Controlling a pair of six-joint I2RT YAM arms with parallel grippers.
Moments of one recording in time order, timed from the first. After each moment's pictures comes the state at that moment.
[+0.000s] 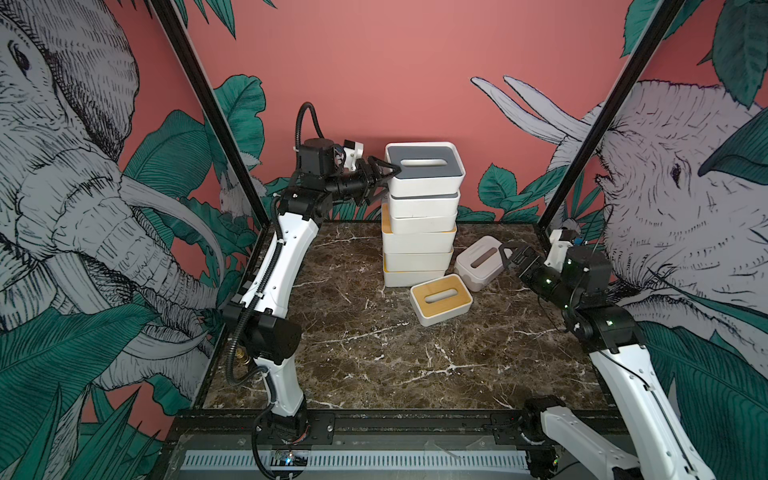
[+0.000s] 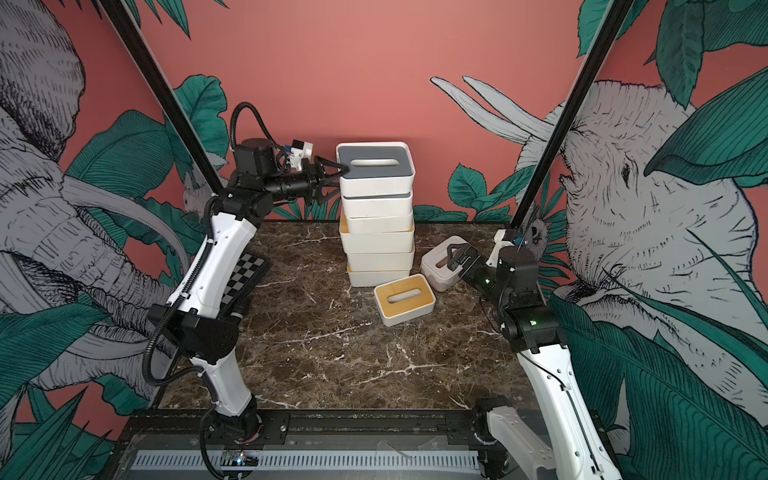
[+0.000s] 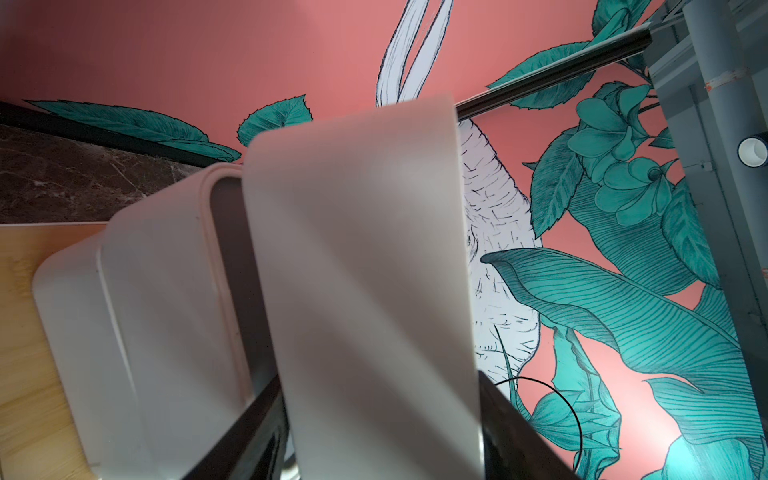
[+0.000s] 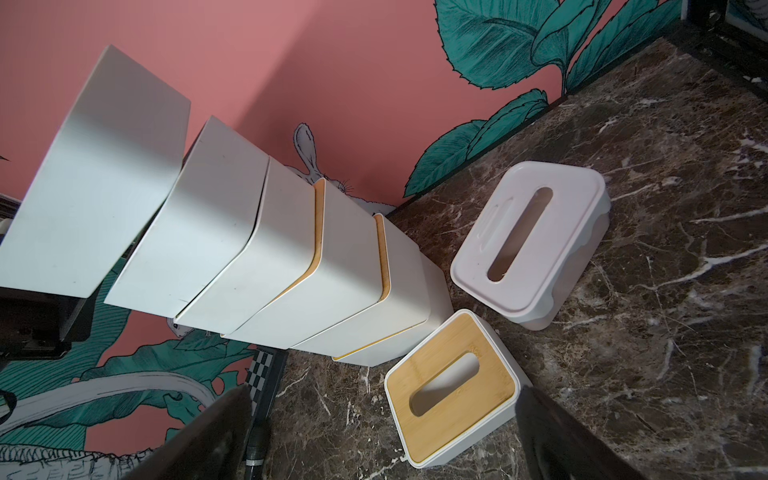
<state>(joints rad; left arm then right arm) -0.32 1.85 2.21 -0.58 0.81 -1.00 0.18 0.90 1.13 -0.59 -0.14 0.73</state>
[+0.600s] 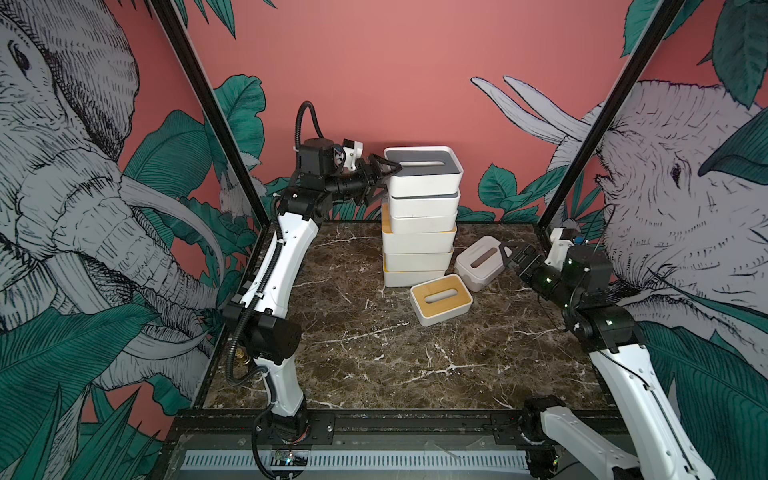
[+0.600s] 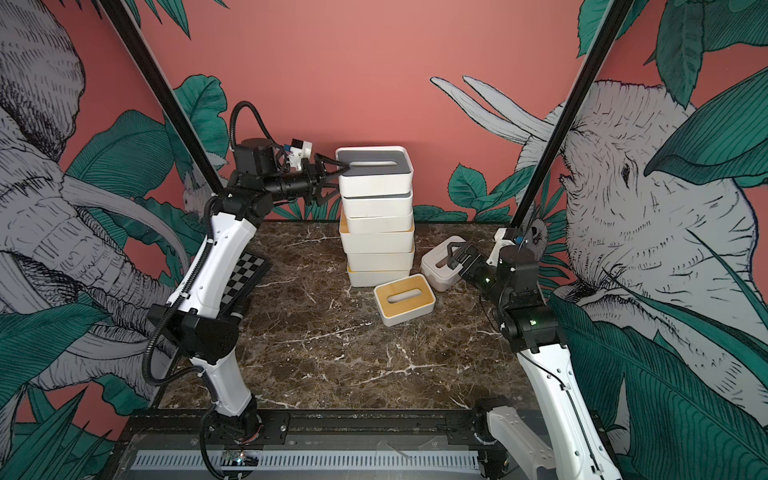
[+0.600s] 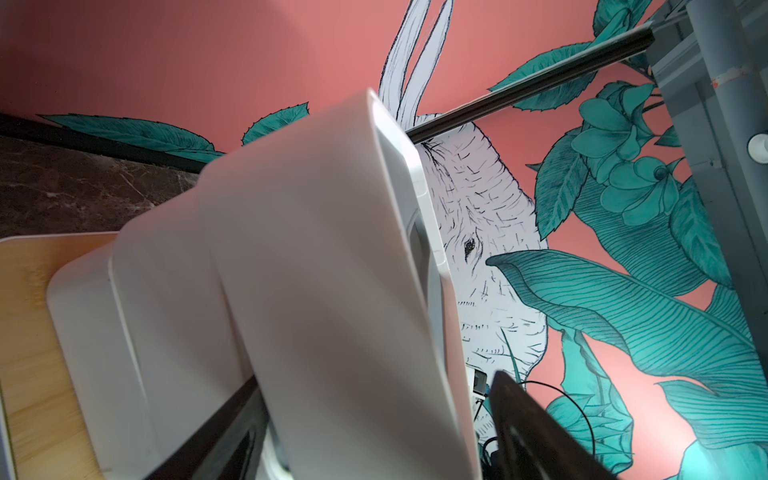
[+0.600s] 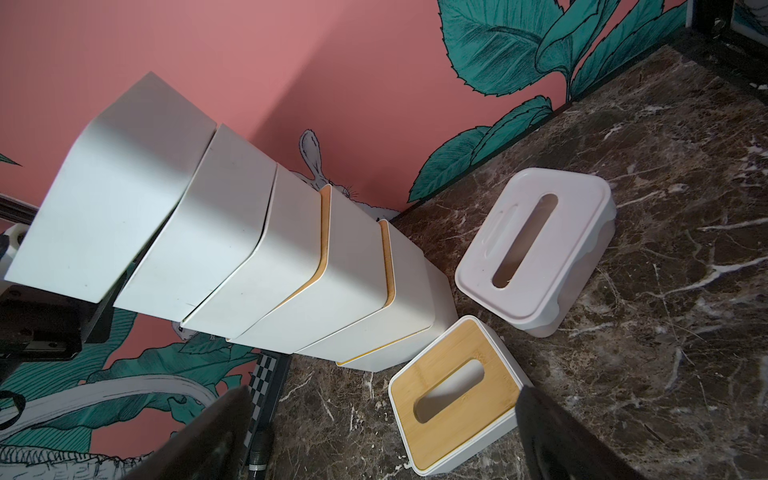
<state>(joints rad) -0.32 1.85 2.21 -0.58 0.79 -0.99 0.18 0.90 1.13 -0.57 -0.14 0.73</state>
